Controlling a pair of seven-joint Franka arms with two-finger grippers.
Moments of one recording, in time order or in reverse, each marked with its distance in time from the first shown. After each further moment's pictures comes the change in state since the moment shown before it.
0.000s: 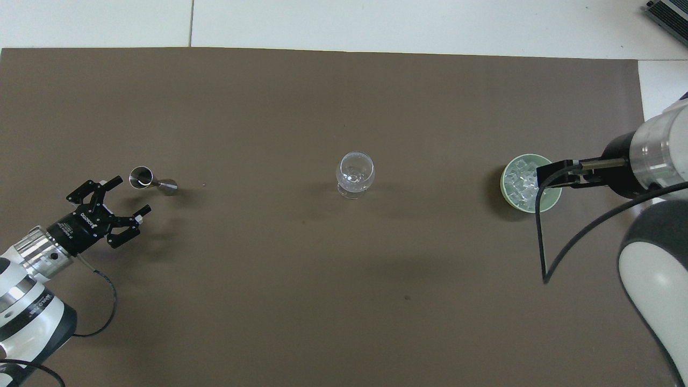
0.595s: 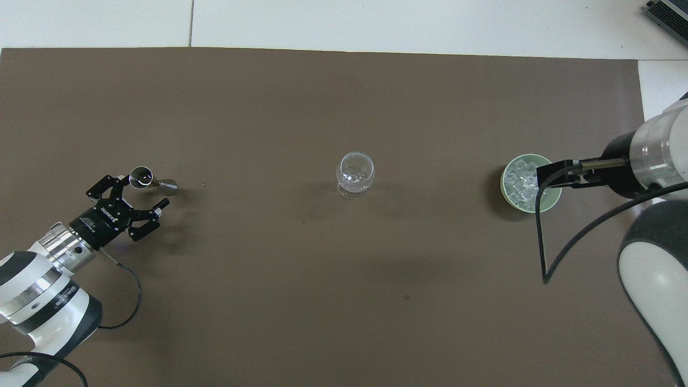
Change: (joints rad) left arm -0.065 0.010 -0.001 -0.002 -0.094 0.051 0.042; right arm 0.000 0.000 0.000 0.000 0.000 0.000 0.000
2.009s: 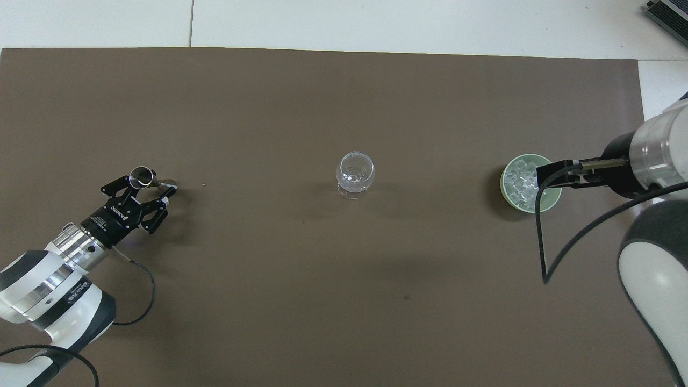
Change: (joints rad) left arm -0.035 0.023 -0.001 -0.003 -0.118 0.001 0.066; right arm 0.000 0.000 0.000 0.000 0.000 0.000 0.000
